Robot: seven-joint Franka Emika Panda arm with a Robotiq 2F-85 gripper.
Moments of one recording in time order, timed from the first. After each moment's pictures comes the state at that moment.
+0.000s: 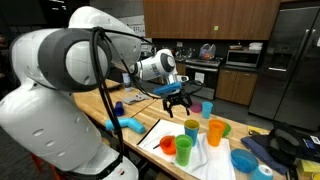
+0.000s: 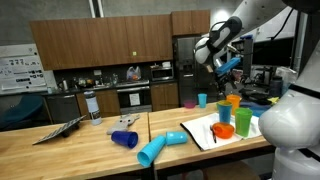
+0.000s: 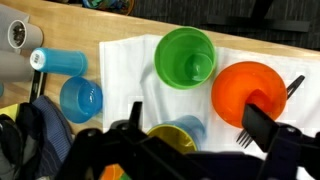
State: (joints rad) arm -0.02 -0.29 0.03 -2.31 -0.42 1.75 0.03
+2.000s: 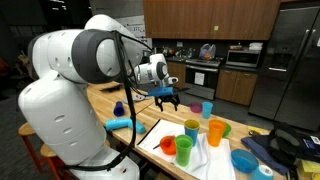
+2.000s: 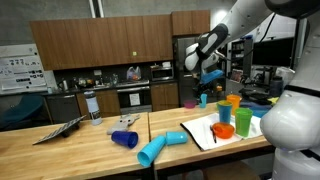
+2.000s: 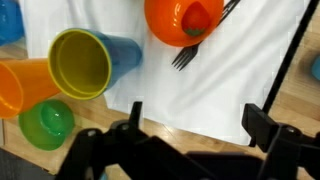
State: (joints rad) arm 0.05 -0.17 0.07 -2.31 -0.25 2.09 0.06
